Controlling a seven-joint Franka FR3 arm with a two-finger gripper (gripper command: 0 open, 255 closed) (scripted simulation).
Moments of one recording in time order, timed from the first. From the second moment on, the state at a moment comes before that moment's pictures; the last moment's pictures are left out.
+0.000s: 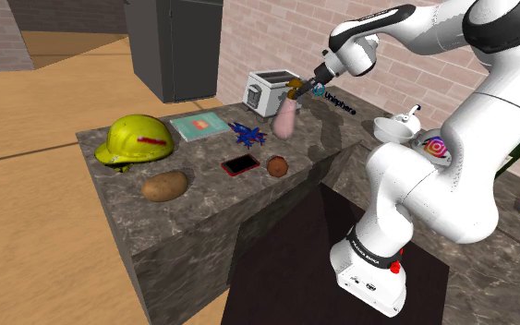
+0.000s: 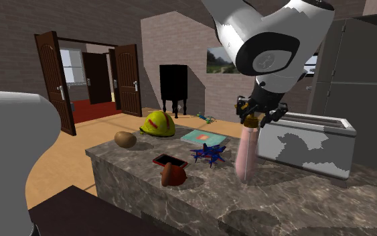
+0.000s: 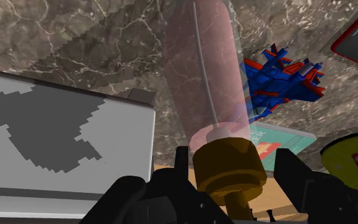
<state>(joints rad) 1.26 -0.39 -1.91 -2.07 0.31 2.42 -1.17</state>
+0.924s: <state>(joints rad) 1.22 -0.35 -1.87 -2.05 0.33 2.37 -1.17</state>
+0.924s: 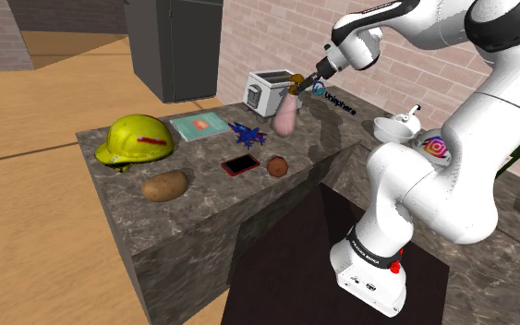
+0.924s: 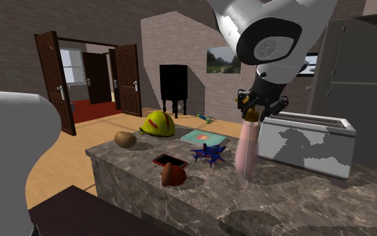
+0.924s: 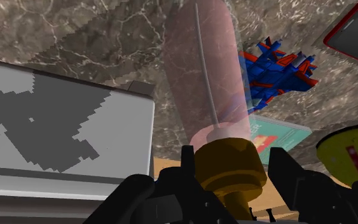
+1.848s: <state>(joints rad) 1.10 -0.25 -1.76 -1.94 0.40 2.20 -1.14</state>
